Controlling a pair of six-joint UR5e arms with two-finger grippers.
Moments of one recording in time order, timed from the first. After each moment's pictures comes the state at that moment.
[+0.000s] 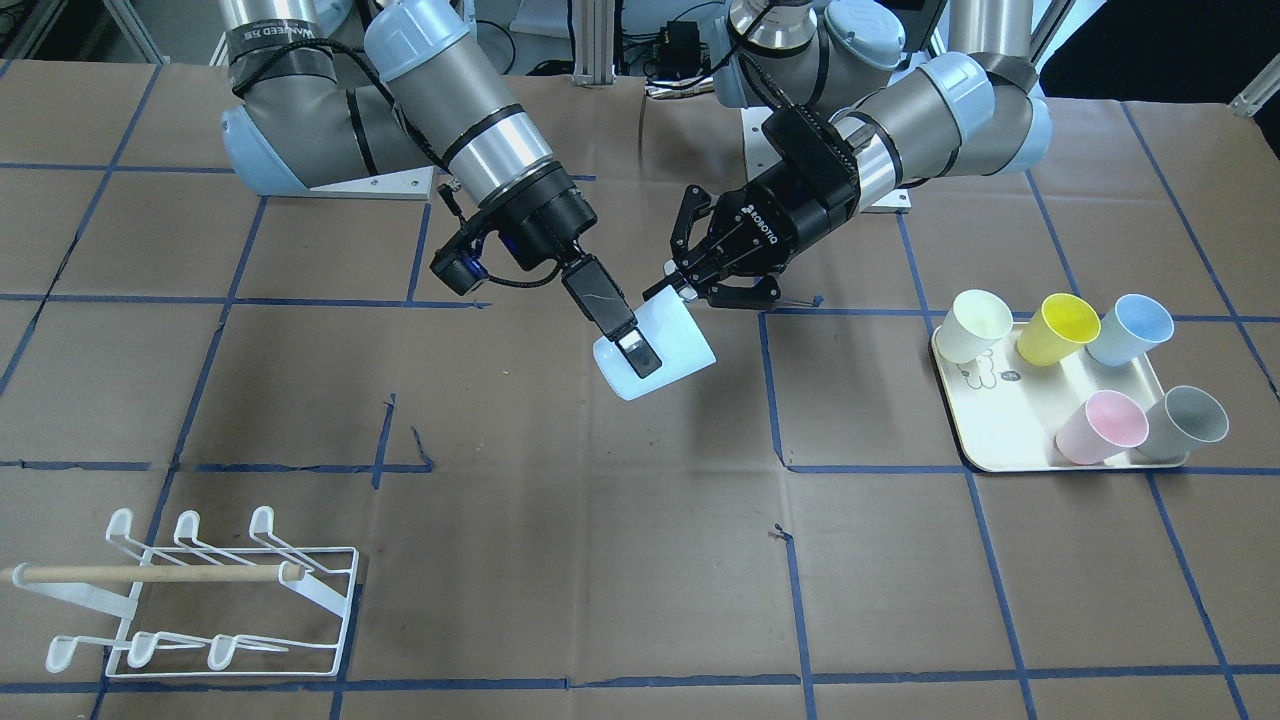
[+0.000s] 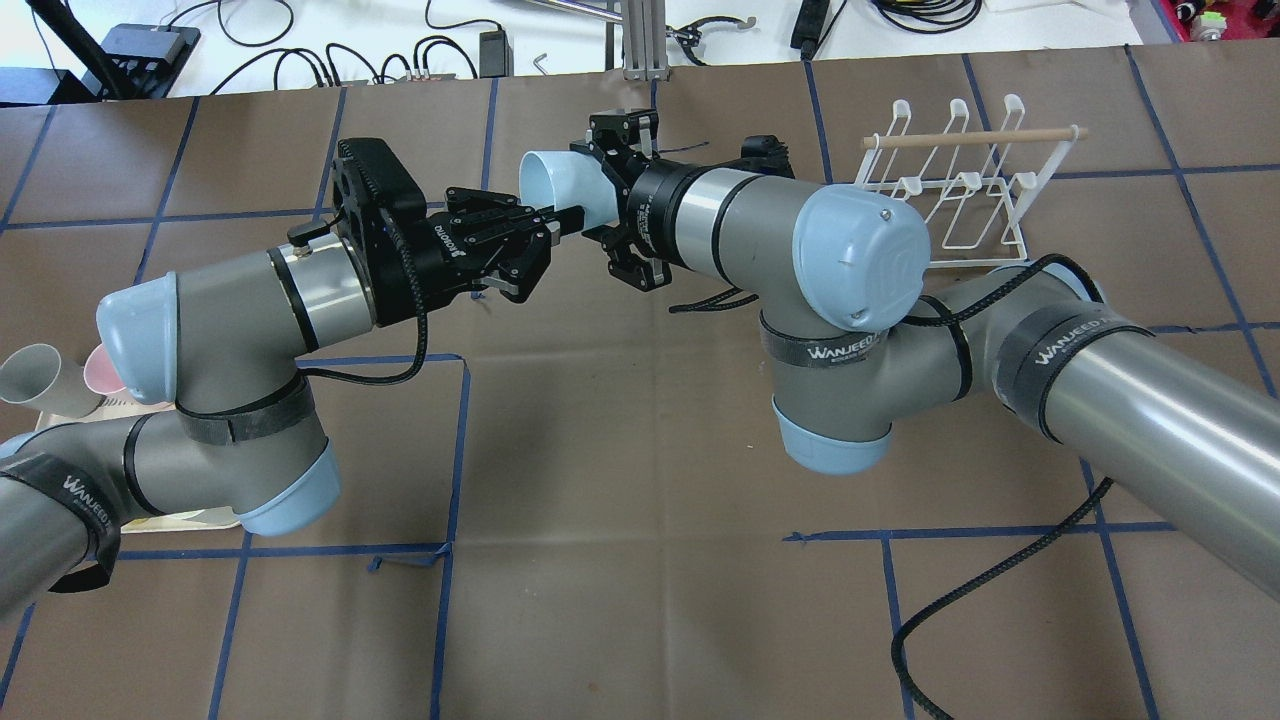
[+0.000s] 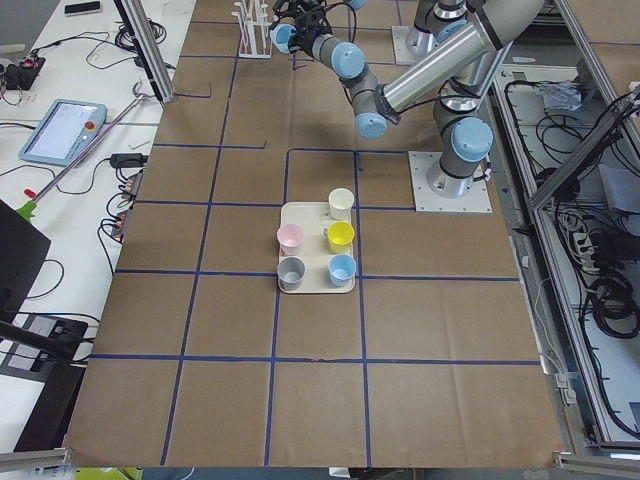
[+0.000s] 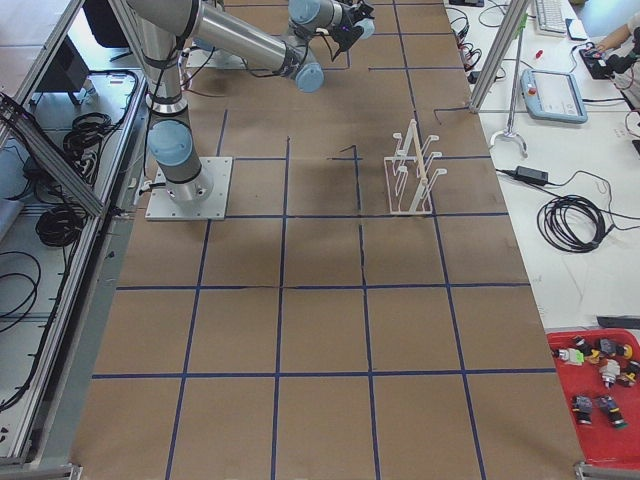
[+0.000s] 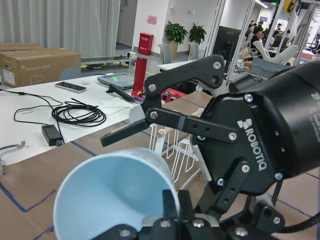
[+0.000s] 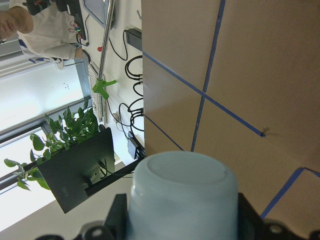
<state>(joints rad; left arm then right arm) -1.46 -1.66 -2.25 0.12 0.52 0.40 1.87 -1.35 1.98 -3.18 -1.17 1.73</state>
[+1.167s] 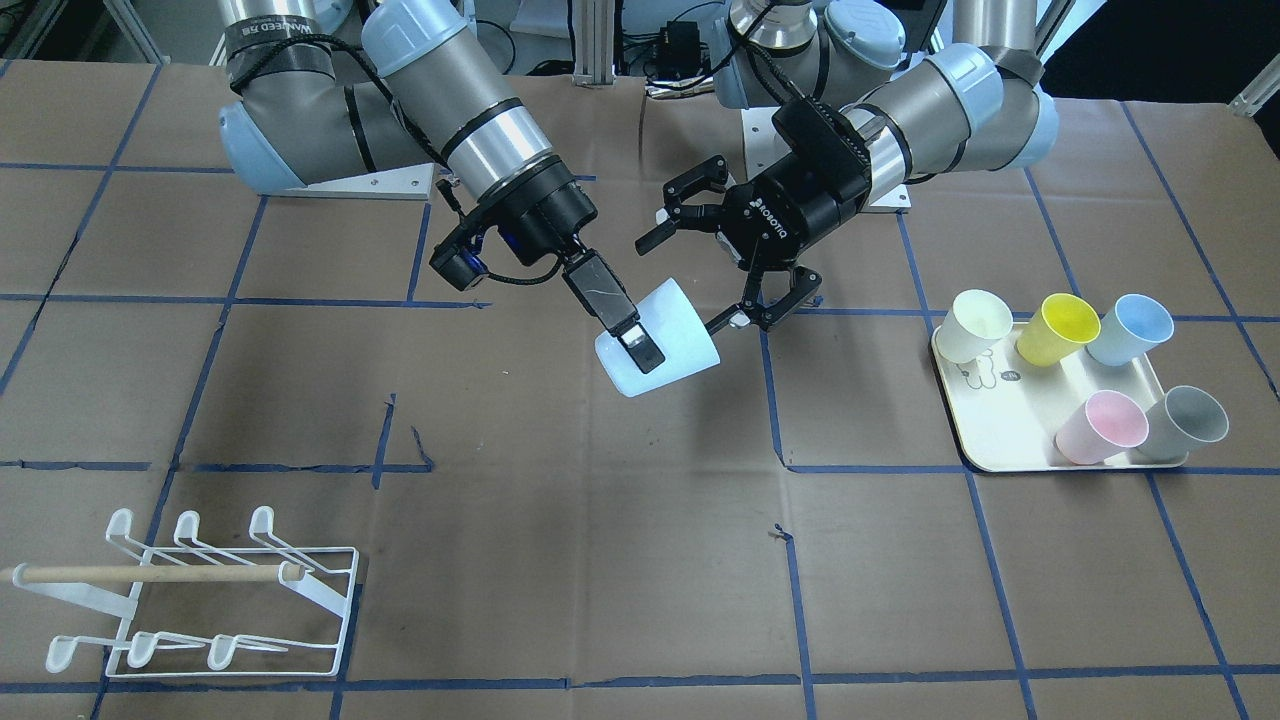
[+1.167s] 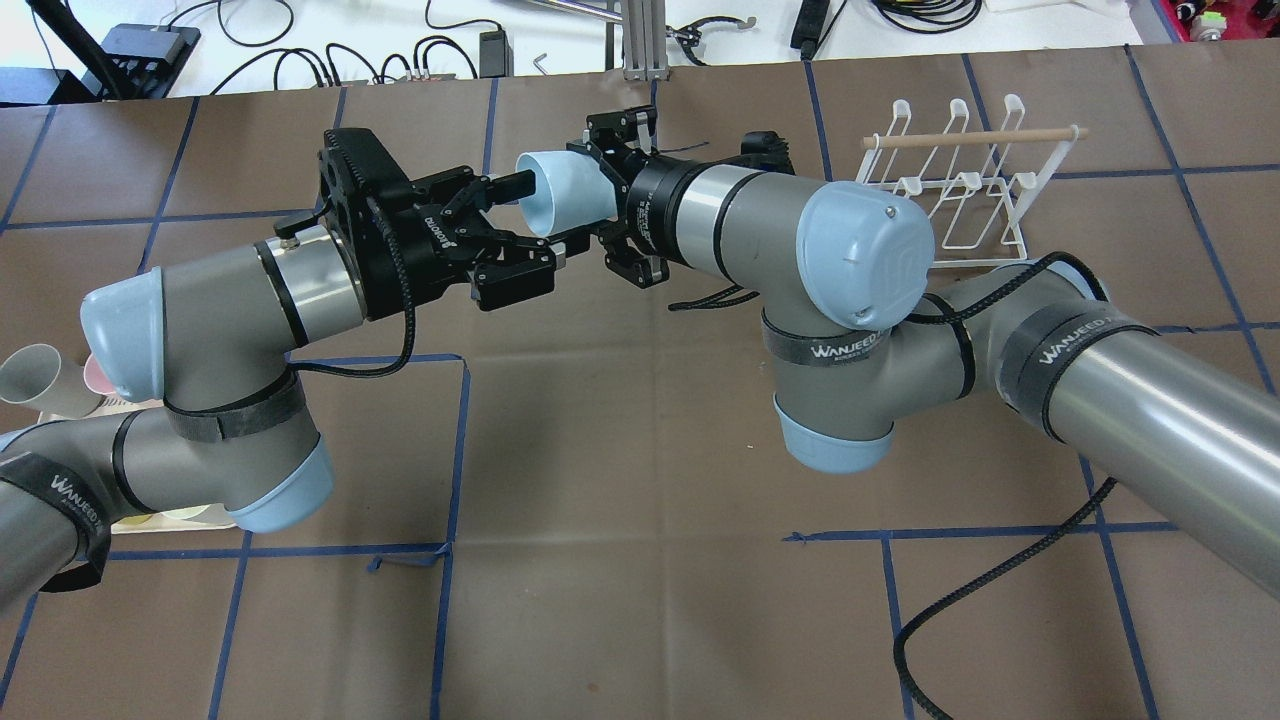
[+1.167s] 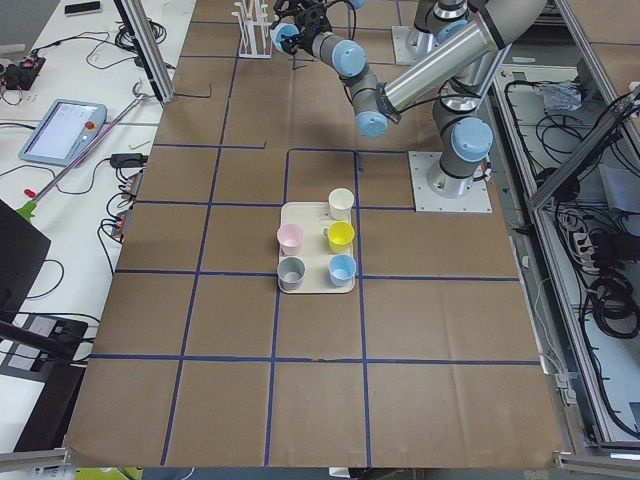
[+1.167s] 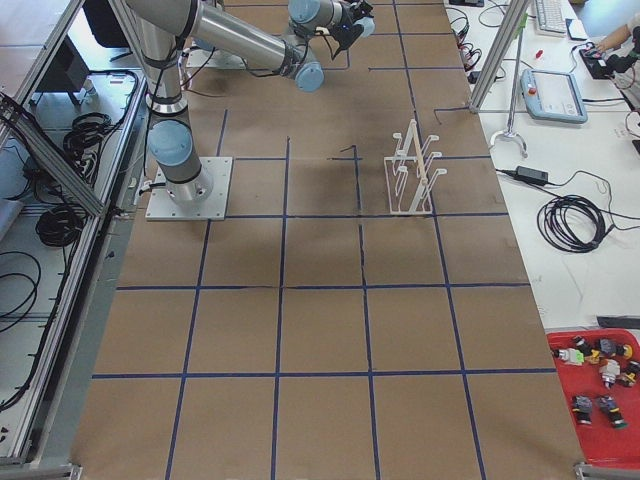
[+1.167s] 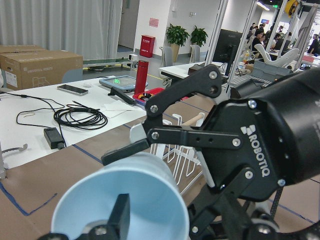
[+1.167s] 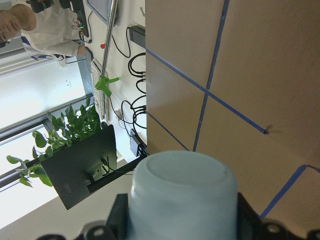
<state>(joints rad) -1.44 -1.64 -2.25 0.12 0.51 0.37 1.87 -1.35 1.98 -3.18 -1.17 1.73</state>
